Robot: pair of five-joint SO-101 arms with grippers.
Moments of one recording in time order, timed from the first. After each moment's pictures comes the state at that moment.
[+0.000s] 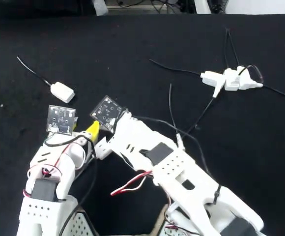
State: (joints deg) left arm 3.9 -92.5 85.7 42.4 -2.0; right arm -38.9 -37.1 63.4 27.0 16.1
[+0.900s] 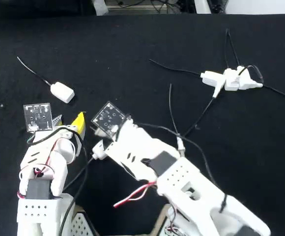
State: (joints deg) left arm -4.1 -91.5 83.6 42.2 6.0; right arm -42.4 -41.1 66.3 30.1 12.0
